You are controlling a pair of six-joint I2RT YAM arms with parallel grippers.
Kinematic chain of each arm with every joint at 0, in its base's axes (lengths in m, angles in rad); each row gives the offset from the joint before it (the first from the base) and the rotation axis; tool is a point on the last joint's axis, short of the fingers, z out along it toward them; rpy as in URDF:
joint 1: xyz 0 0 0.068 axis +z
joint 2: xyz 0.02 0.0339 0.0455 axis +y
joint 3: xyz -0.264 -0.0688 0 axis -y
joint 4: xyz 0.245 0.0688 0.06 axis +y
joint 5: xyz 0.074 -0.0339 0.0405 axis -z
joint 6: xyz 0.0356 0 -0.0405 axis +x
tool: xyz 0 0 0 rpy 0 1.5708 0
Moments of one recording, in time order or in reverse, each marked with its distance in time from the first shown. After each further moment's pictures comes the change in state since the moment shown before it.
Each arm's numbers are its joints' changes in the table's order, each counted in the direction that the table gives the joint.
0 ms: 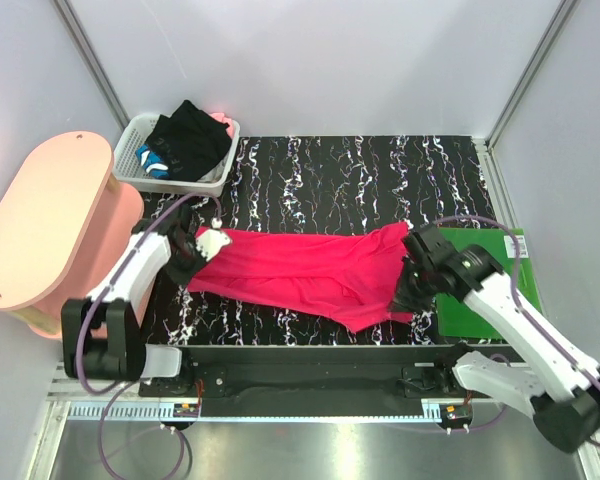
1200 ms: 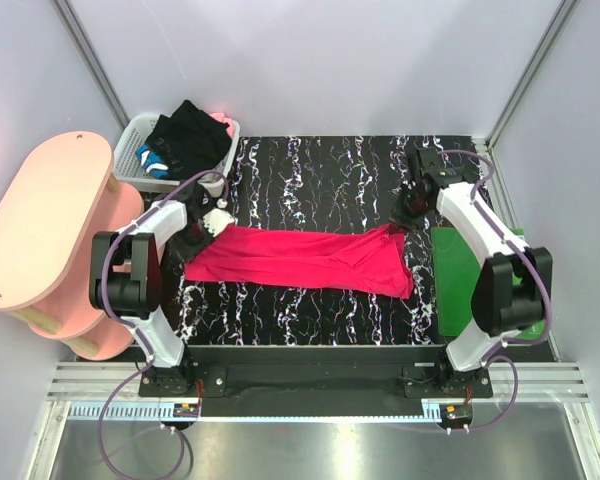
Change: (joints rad) left arm 0.000 0.414 0.226 -0.179 -0.134 -0.028; right arm -0.359 0.643 0.389 -0.282 -0.023 -0.279
